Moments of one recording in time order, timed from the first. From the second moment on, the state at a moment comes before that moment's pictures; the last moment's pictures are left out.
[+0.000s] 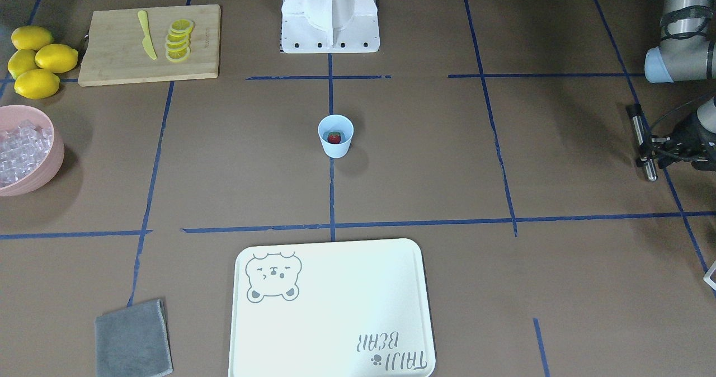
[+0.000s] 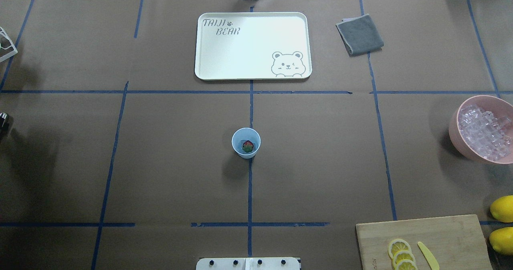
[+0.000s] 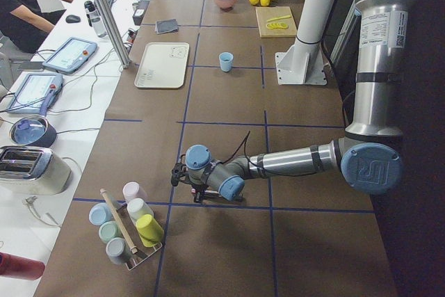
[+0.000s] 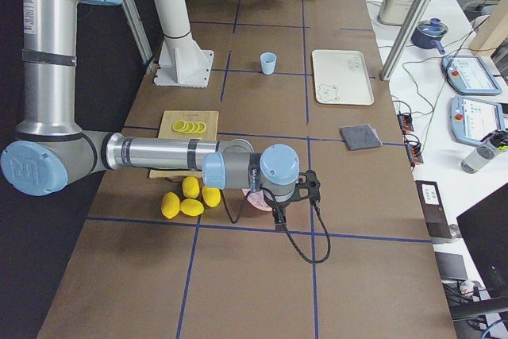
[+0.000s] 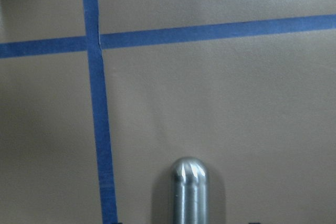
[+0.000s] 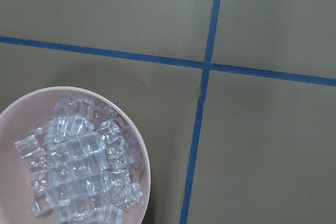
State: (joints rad) left arm -1.16 -1.56 -1.29 -2.32 -2.27 -0.50; right arm 1.60 -1.67 1.68 -1.53 2.45 -0.12
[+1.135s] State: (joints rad) left arm -1.16 -1.56 -1.30 -2.32 -2.27 -0.50; right arm 1.60 -1.67 1.68 -1.53 2.45 -0.12
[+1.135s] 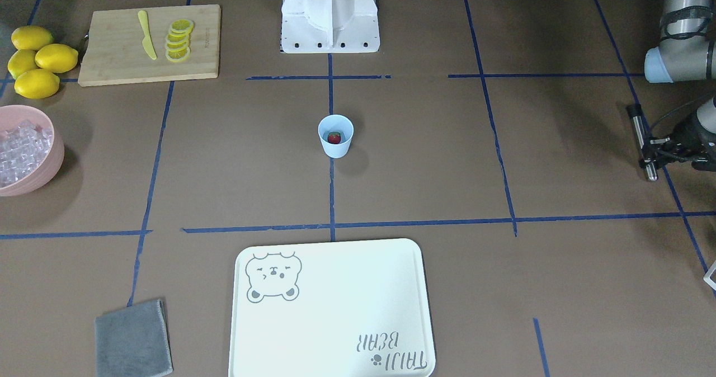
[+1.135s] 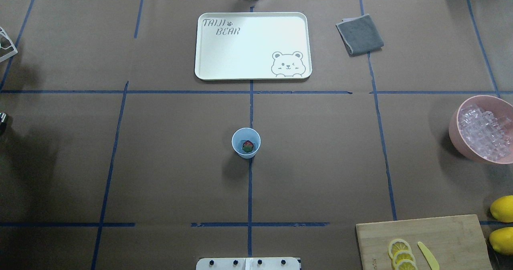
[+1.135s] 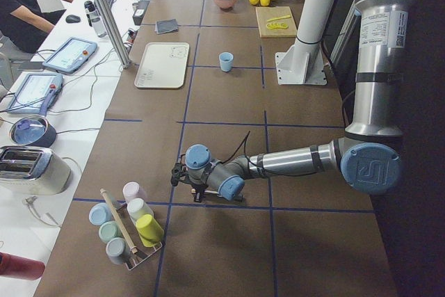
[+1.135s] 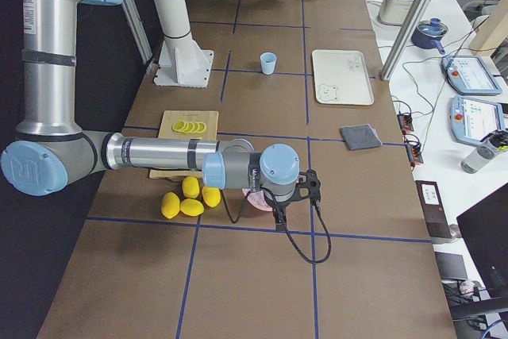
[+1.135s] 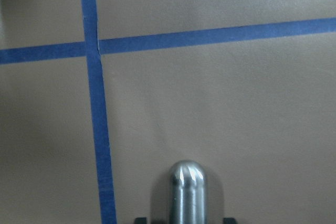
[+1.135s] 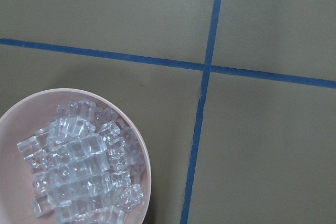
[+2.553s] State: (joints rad) left arm -1.24 -1.65 -1.94 -2.24 -2.15 -0.59; right arm 1.60 -1.68 1.75 -1.54 2.46 -0.07
